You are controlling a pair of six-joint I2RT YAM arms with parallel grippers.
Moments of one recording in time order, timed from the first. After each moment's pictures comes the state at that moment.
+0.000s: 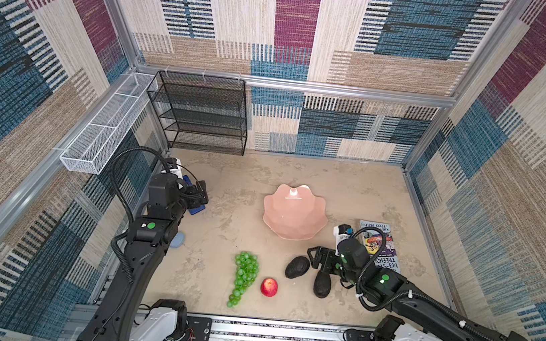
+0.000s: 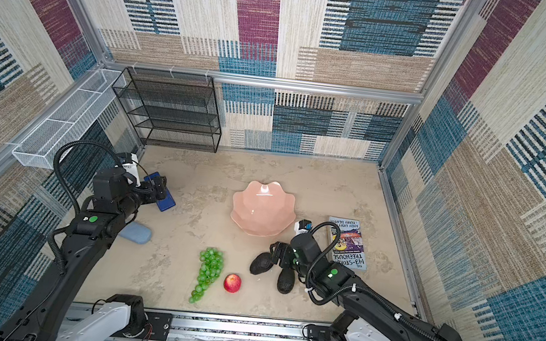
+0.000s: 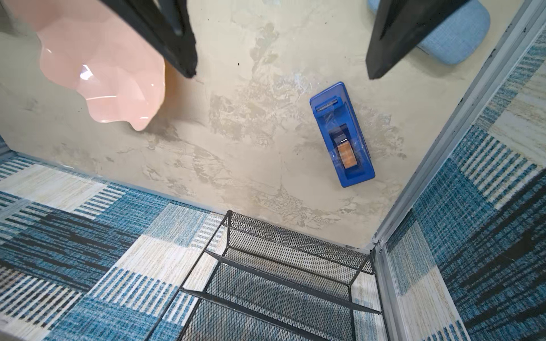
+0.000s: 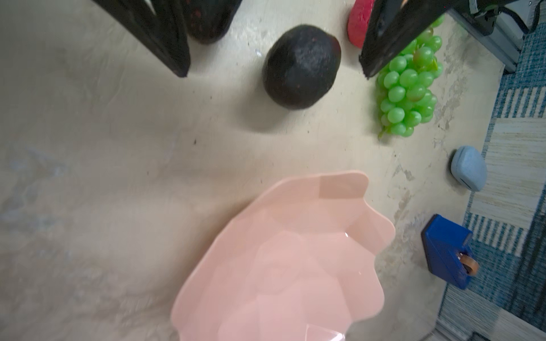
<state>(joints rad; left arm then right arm) -0.01 0.96 0.92 -0.43 -0.05 -0.26 0.81 0.95 0.51 -0.34 0.14 0.83</state>
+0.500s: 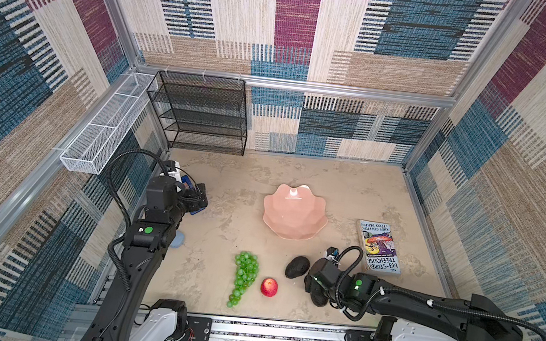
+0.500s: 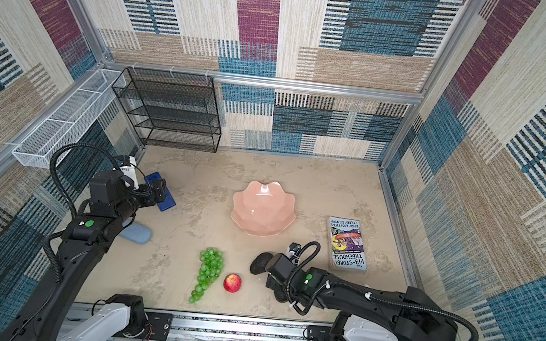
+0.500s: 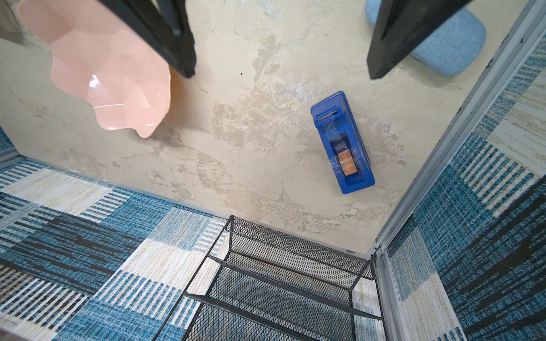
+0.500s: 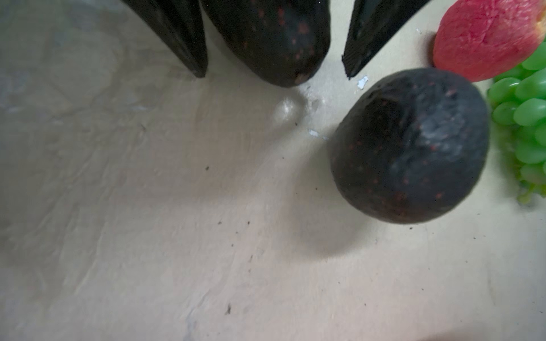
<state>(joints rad) -0.01 0.92 0.92 -0.46 -0.05 -0.27 1.04 1.19 0.50 -0.44 0.23 1.12</state>
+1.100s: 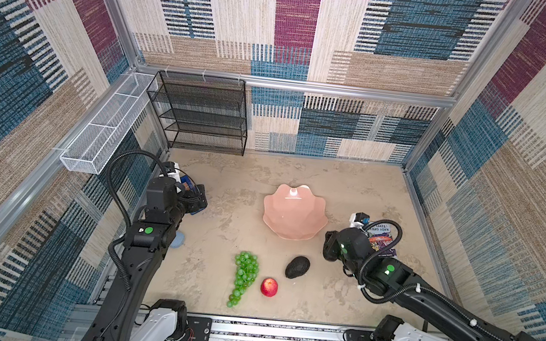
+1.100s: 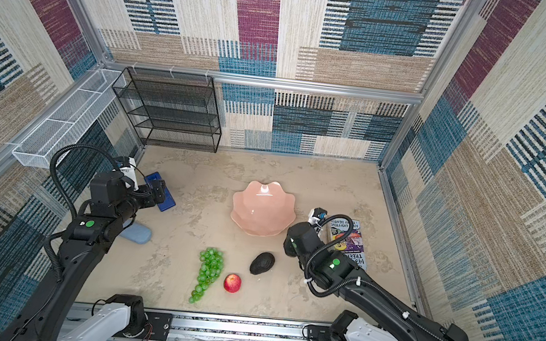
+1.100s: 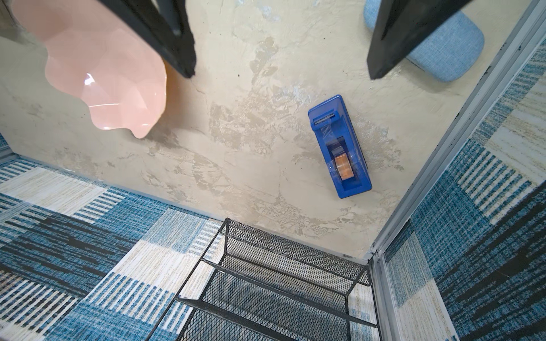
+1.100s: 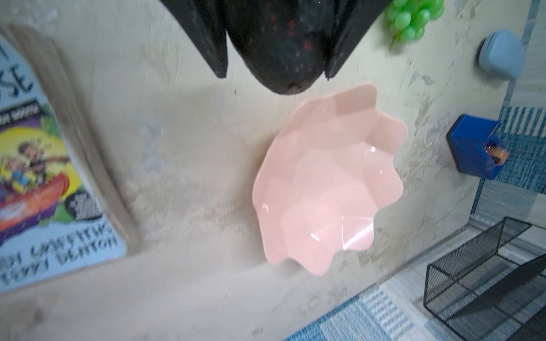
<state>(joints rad) 0.00 0.92 0.90 -0.46 -0.05 -0.27 0.75 1.04 0.75 -0.42 0.43 0.83</state>
